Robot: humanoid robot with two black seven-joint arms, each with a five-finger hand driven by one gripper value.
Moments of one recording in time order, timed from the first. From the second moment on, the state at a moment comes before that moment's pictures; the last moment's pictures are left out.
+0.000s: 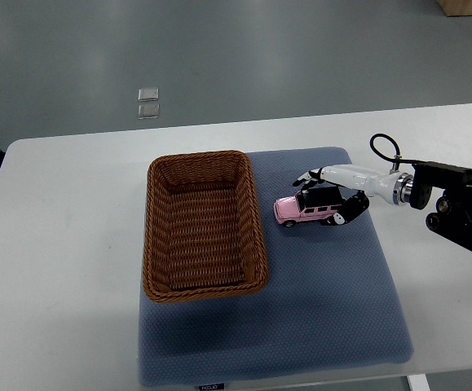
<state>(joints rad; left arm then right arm) 0.02 0.00 -0.07 -0.16 0.12 -0.02 -0.01 0.83 -0.46 0.25 0.87 -1.43 0.05 0.42</state>
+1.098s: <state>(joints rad) 0.02 0.00 -0.07 -0.16 0.12 -0.02 -0.01 0.94 -0.46 0.33 0.86 -1.38 0.02 0.43</state>
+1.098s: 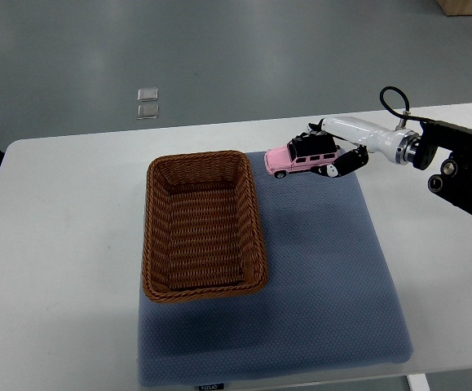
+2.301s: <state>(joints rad) 0.02 0.00 -0.07 -0.16 0.12 -0.02 -0.01 0.94 -0.16 0.39 0.84 -1.35 -0.04 0.43</state>
